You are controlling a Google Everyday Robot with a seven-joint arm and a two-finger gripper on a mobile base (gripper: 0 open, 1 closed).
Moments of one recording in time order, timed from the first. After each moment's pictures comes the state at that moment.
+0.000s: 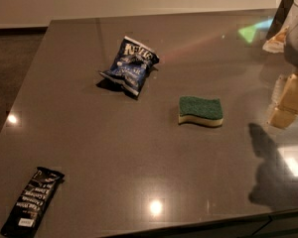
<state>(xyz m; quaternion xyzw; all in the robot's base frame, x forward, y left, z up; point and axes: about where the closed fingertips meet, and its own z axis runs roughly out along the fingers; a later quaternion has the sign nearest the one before) 0.438 -0.217 0.977 -0.60 0.78 -0.03 0.16</state>
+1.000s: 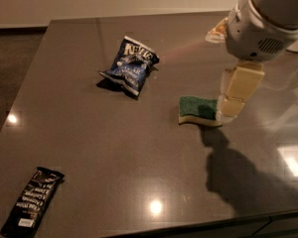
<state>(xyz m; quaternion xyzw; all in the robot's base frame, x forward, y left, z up) 0.462 -0.128 0.979 -0.69 0.70 -0.01 0.19</state>
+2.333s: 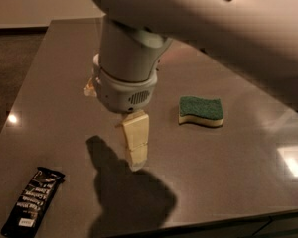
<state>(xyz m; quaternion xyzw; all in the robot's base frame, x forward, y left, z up) 0.400 0.068 0.912 -0.88 0.46 0.04 0.13</state>
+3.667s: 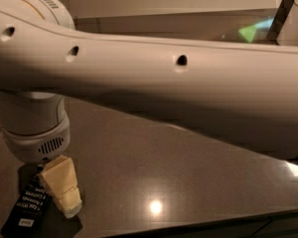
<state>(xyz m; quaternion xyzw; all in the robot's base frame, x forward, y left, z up) 0.329 0.188 0.858 -0.92 0.37 0.09 0.07</state>
